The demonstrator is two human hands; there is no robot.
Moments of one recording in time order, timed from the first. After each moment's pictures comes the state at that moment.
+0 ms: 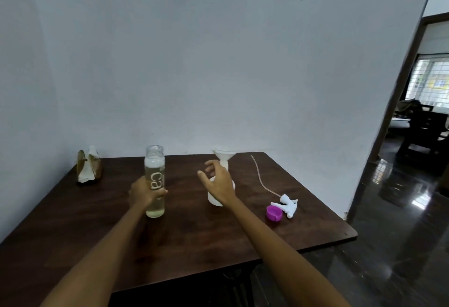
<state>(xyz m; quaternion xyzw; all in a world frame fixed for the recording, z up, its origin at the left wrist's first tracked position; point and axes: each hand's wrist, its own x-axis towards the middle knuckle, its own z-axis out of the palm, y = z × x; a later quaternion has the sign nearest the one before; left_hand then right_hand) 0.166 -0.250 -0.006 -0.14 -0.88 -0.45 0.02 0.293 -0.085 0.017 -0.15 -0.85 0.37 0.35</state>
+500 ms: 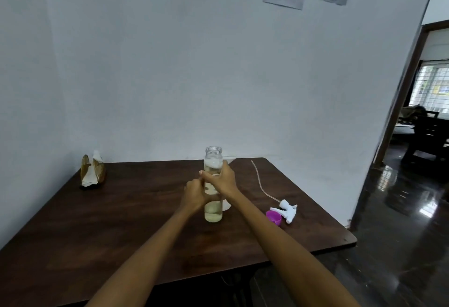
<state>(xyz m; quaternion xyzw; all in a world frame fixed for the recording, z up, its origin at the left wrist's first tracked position) 0.251 -0.168 0.017 -0.35 -0.82 -0.45 -0.03 0.298 -0.074 0.040 -0.20 -0.80 0.47 0.31</state>
